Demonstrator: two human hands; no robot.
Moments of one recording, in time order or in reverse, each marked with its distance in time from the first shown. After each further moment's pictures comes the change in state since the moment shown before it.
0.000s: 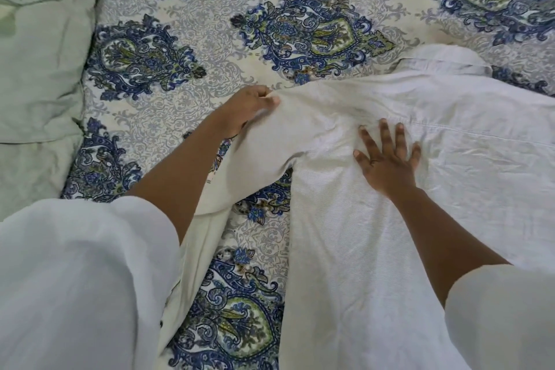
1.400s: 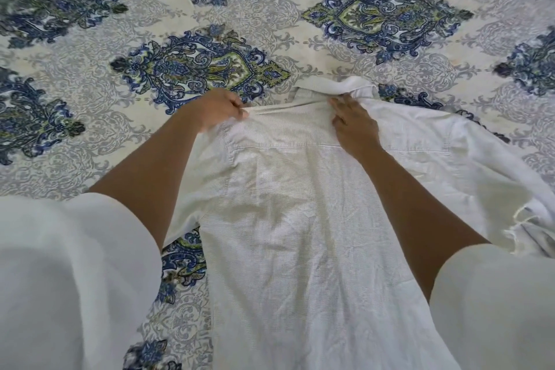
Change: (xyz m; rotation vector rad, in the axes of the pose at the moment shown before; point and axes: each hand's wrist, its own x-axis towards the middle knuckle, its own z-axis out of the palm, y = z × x) left_hand 0.122 0.072 0.090 0.549 -0.050 0.031; right_hand 0.086 0.094 -0.077 0.323 0.276 0.091
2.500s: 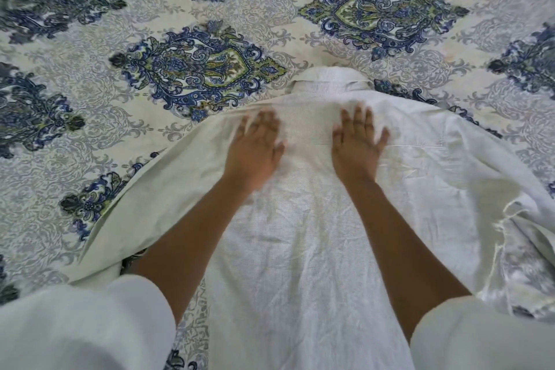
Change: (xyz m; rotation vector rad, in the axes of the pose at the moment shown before) left_hand -0.042 -0.011 0.112 0.828 0.315 0.350; right_hand -0.056 -0.006 0.014 -0.277 0.123 0.119
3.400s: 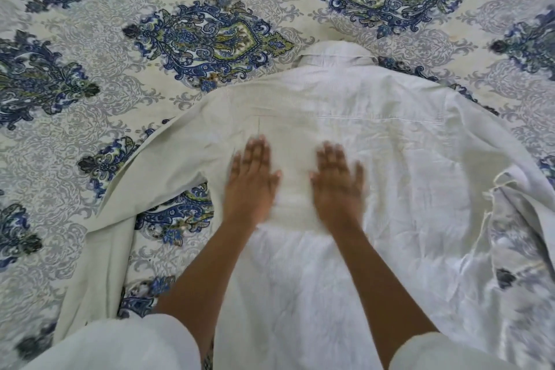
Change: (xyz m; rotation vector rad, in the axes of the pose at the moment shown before) left_hand -0.109 0.035 0.041 -0.085 -0.065 -0.249; right_hand -0.121 0.007 0.048 -0.034 0.001 -0.196
